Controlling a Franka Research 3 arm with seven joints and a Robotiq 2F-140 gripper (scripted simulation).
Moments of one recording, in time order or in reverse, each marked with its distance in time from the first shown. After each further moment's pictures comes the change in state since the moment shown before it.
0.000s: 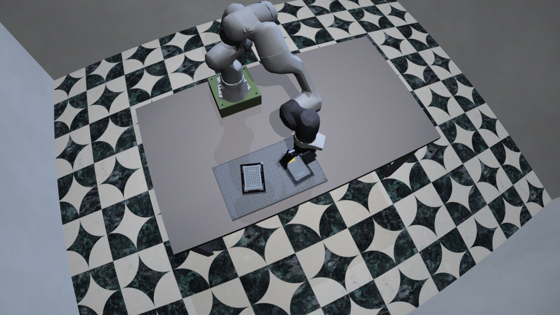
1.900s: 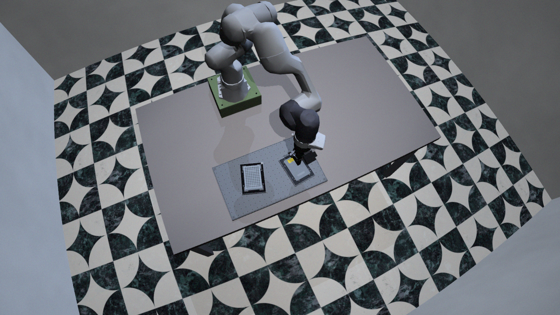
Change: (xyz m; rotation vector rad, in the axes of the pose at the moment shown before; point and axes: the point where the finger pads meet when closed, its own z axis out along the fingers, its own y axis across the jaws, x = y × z) arm 0.002 -0.001 0.000 0.008 0.006 -0.037
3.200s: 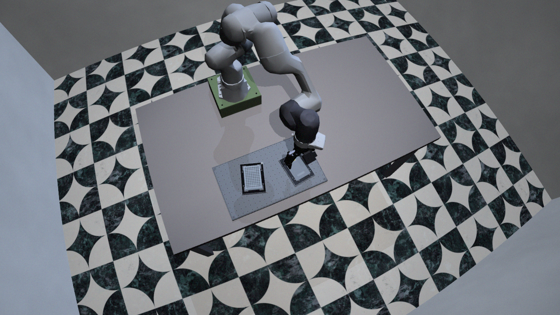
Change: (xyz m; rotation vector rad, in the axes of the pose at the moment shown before) arm 0.000 0.000 0.000 0.000 0.000 0.000
